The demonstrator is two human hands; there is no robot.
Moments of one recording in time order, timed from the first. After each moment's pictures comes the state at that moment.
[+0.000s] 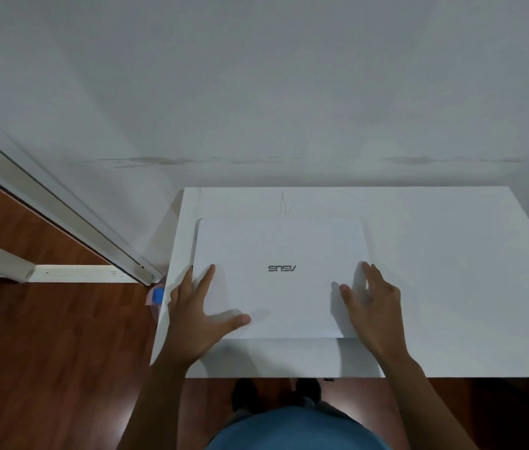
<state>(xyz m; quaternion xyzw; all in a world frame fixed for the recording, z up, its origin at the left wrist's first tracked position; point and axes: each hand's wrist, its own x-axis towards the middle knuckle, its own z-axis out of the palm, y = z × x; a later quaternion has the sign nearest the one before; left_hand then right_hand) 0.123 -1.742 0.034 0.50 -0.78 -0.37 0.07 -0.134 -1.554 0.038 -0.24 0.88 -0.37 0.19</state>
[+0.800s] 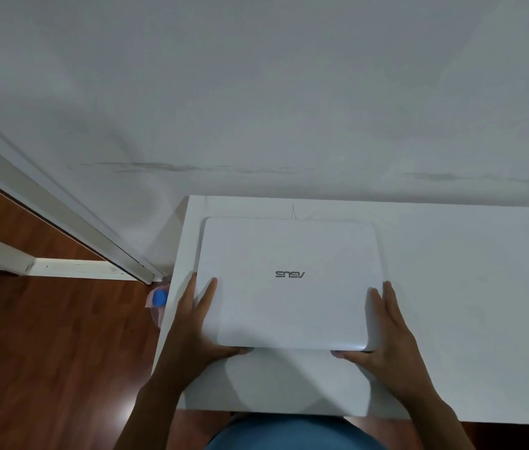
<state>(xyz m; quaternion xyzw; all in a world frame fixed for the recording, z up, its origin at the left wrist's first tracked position) 0.127 -1.765 0.018 0.43 -0.83 -0.34 0.12 -0.152 -1.546 0.031 -0.37 0.85 -0.28 0.26</state>
